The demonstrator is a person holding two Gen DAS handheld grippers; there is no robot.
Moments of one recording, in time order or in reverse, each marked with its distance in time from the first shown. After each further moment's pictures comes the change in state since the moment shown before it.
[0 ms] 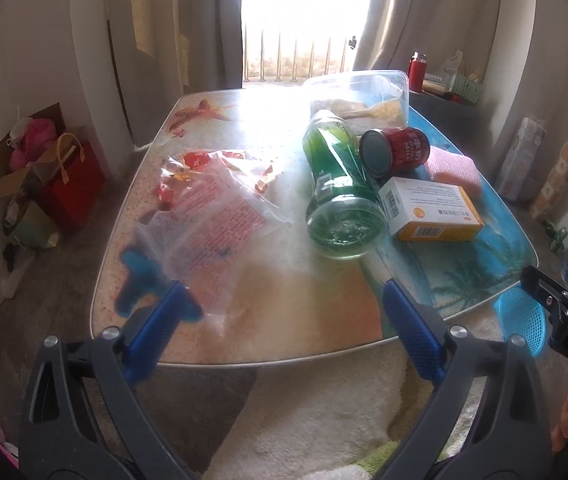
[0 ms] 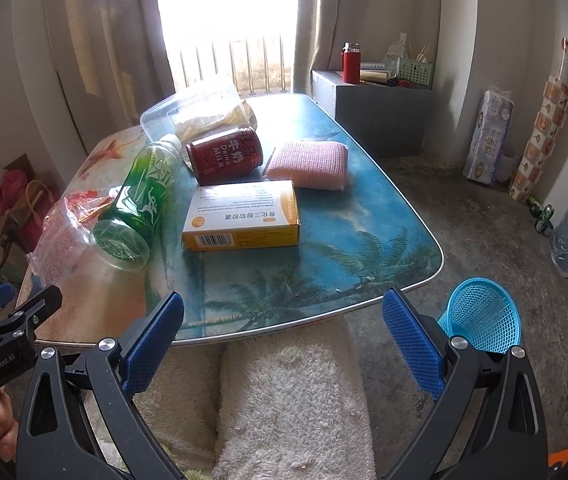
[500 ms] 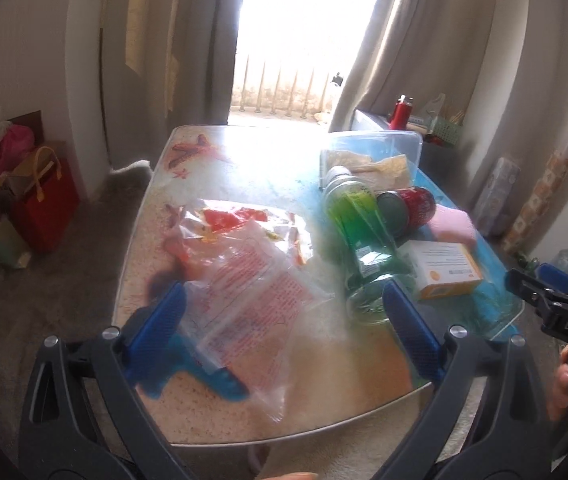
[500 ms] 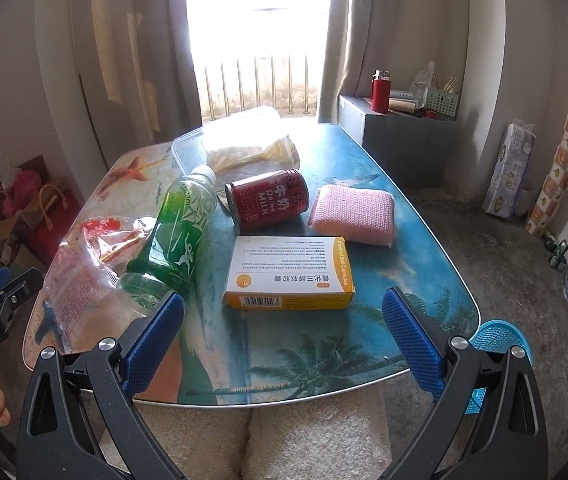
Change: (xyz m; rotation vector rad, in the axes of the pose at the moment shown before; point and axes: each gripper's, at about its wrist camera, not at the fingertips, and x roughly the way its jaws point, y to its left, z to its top) left arm 0.015 0.068 0.041 -0.052 -0.109 -0.216; right arm 0.021 0.026 0.042 -0.007 -0.055 0.090
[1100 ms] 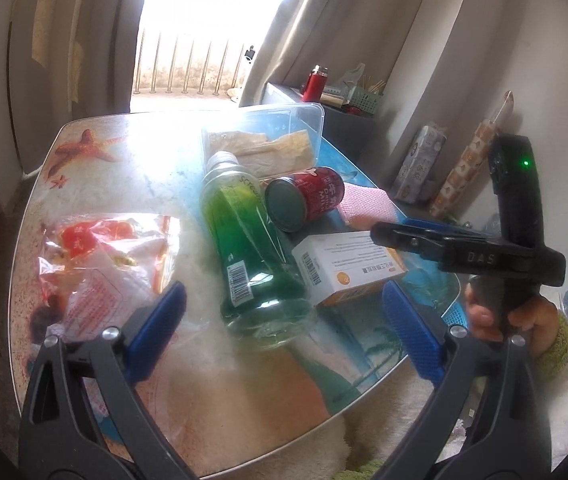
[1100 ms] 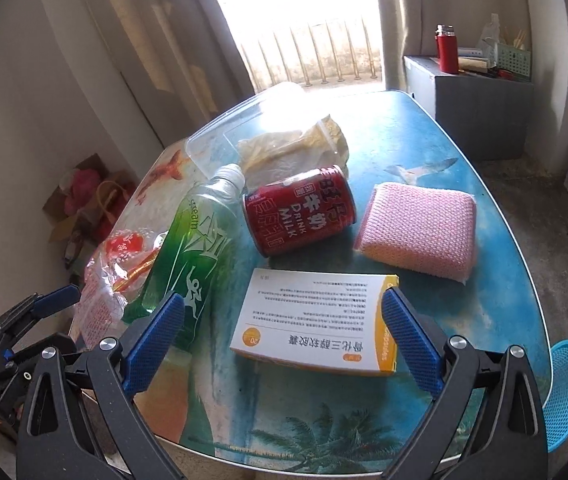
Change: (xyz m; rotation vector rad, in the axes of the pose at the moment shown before) left arm 0.061 -0.068 0.014 0.111 0.124 -0.240; right arm 0.100 -0.030 0.052 -0.040 0.169 0.339
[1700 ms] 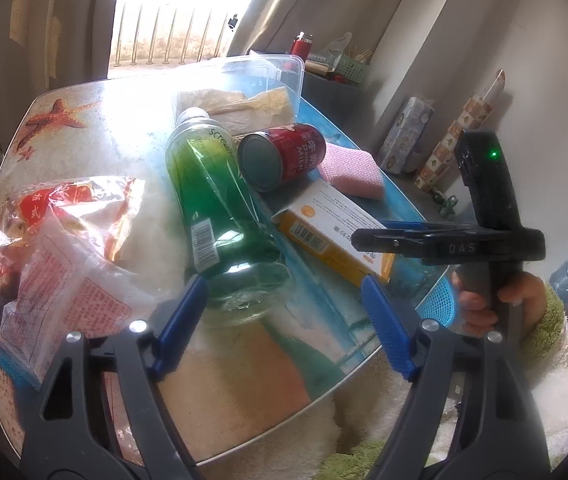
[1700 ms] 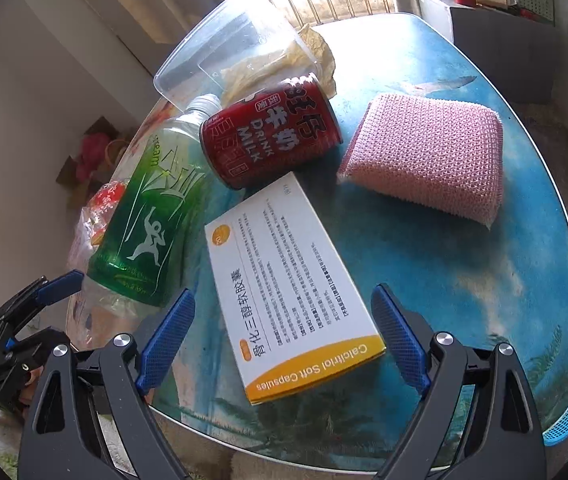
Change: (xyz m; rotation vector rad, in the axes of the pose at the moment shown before) left arm 0.022 -0.004 -0.015 0.001 0.119 -0.070; right arm 0.008 -0.029 -0.033 0.060 0.175 0.070
